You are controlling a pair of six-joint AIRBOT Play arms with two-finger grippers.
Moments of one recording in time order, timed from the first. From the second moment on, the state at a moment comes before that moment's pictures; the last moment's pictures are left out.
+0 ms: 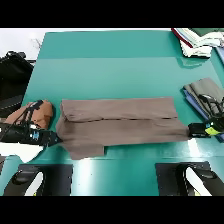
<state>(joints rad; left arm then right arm) 0.03 -0.56 0.64 1.05 -1.48 -1.50 -0.23 -0.79 0.80 -1.45 1.64 1.44</state>
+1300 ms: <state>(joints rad) -0.10 -1.30 1.17 0.92 -1.05 -1.37 -0.52 -1.46 0.97 -0.95 1.37 1.20</state>
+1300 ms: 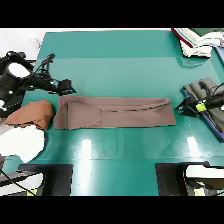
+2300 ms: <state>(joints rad) -0.55 -1.75 1.45 0.85 -0.85 -1.46 -0.26 -1.14 1.25 -0.66 1.38 1.20</state>
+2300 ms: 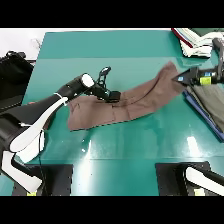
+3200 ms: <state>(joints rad) -0.31 -1.63 1.61 0.96 -0.99 -1.49 0.41 -1.24 1.42 -0.58 1.02 1.32</state>
